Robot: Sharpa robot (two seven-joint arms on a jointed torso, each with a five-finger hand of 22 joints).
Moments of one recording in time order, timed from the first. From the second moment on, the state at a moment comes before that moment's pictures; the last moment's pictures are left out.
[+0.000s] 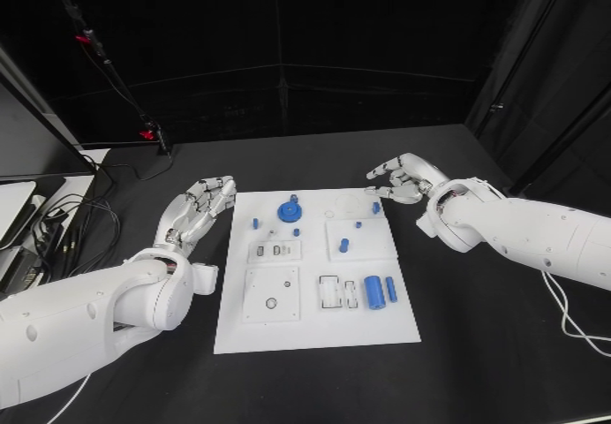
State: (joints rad) left arm 1.25 -0.75 -0.22 1.46 -0.05 -0.54 0.68; left_hand 1.13 0.08 -0.07 0.29 0.34 0.22 0.14 0.74 0.07 0.29 0.27 0.70 0.06 0.11 0.27 0.81 0.06 0.08 0.26 0.29 0.20 0.27; right arm 1.23 -0.87 -0.05 1.23 -1.00 -0.49 0.19; right_hand 1.36 -0.05 0.11 0.17 0.08 0.90 0.13 0.07 0.07 1.46 0.07 1.57 1.31 1.47 0.01 1.57 1.31 0.01 1.47 0.13 1.57 1.31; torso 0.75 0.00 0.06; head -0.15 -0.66
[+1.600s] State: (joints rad) left arm 1.24 -0.76 -0.22 1.46 -0.05 -0.54 0.68; left_hand 1.13 0.09 -0.08 0.29 0.35 0.22 0.14 0.74 0.07 0.29 0.27 0.70 0.06 0.11 0.27 0.81 0.06 0.08 0.26 0.29 0.21 0.27; right arm 1.19 -0.85 -0.05 1.14 -1.13 -0.36 0.11; right_hand 1.42 -0.04 0.10 0.17 0.09 0.89 0.10 0.08 0.07 1.46 0.03 1.57 1.31 1.47 -0.02 1.57 1.31 0.01 1.47 0.09 1.57 1.31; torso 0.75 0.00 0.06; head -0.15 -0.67
